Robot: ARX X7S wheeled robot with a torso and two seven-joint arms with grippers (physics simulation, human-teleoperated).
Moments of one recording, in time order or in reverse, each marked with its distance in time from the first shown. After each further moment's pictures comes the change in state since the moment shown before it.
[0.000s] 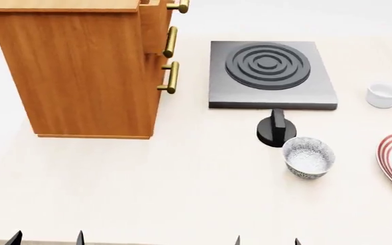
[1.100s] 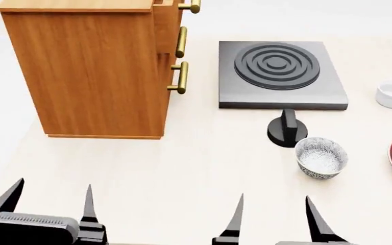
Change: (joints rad) left arm -0.145 -0.039 0.101 0.292 0.078 -0.337 -0.094; right arm 0.034 0.072 -0.014 -0.319 0.054 0.164 0.063
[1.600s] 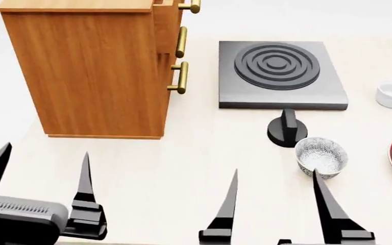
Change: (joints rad) left arm -0.057 -0.022 0.036 0.267 0.008 -0.159 -0.018; right arm -0.009 0.053 -0.031 -0.359 -0.024 0.176 0.076
